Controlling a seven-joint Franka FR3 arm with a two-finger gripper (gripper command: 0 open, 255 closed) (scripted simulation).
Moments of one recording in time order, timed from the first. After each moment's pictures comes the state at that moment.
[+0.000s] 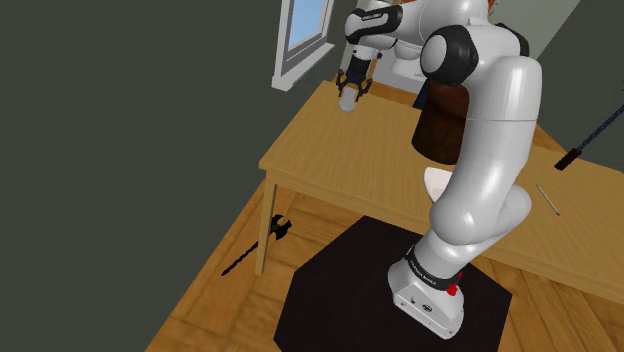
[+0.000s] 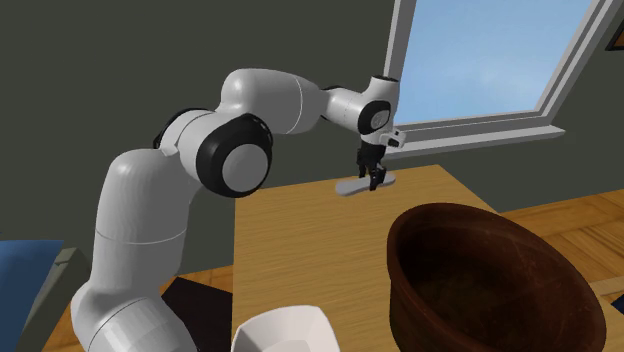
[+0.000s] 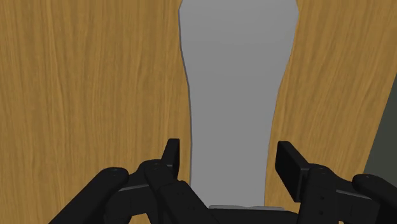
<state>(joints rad) -0.33 0.47 -0.21 -1.44 0.12 1.89 0.41</state>
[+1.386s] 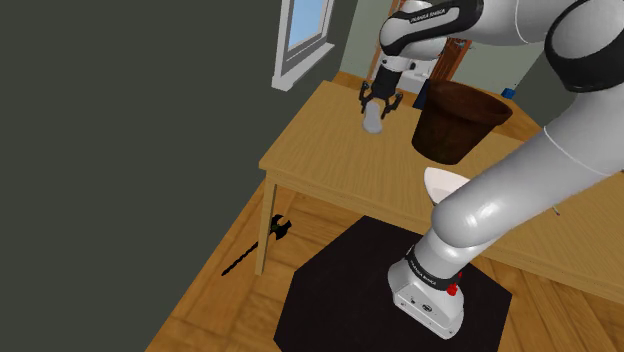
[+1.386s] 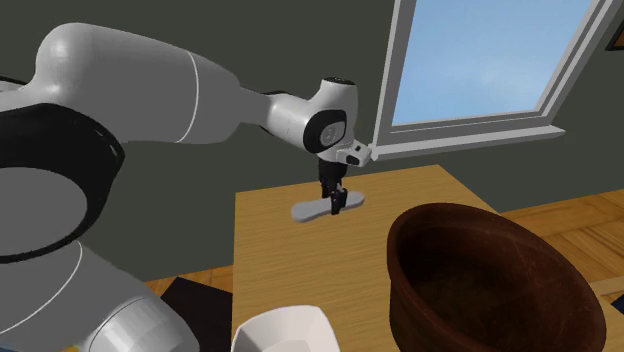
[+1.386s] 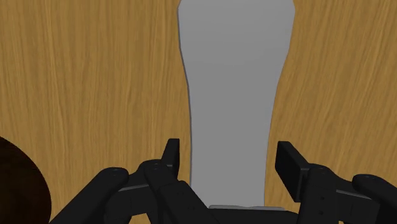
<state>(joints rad) -0.28 -0.19 -0.22 -2.20 -0.02 2.02 0.49</state>
